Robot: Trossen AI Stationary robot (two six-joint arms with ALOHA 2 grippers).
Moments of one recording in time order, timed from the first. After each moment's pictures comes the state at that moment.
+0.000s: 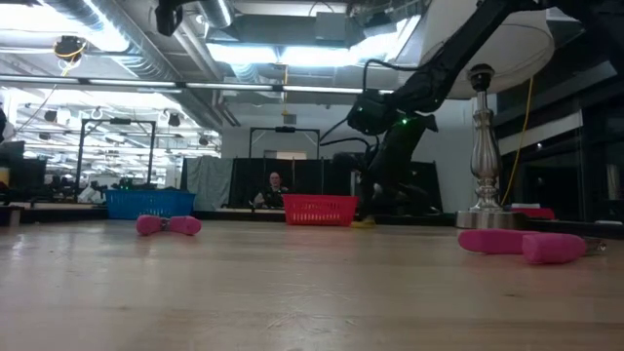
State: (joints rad) left arm -0.05 0.80 0.81 -0.18 -0.26 -0.58; right arm -0.44 1.96 1.13 -0.26 -0.07 1.04
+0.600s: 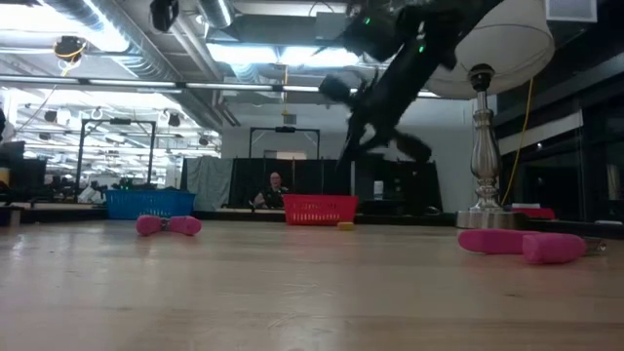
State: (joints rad) left arm -0.12 0.80 0.81 -0.18 -0.36 -0.56; right arm -0.13 1.70 1.12 -0.31 0.16 1.21
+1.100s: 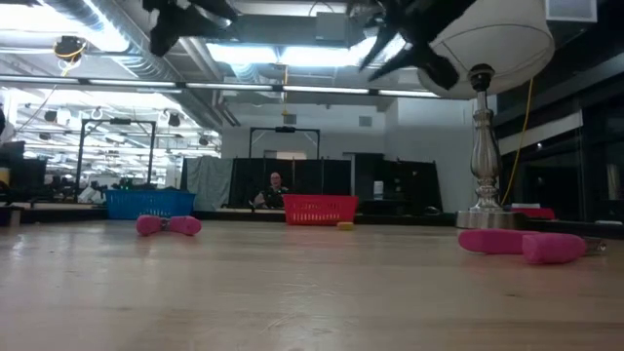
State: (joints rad) left arm -0.13 0.93 0.81 -0.29 -0.45 -0.66; right arm -0.05 1.36 1.12 -0.45 0.33 1.14
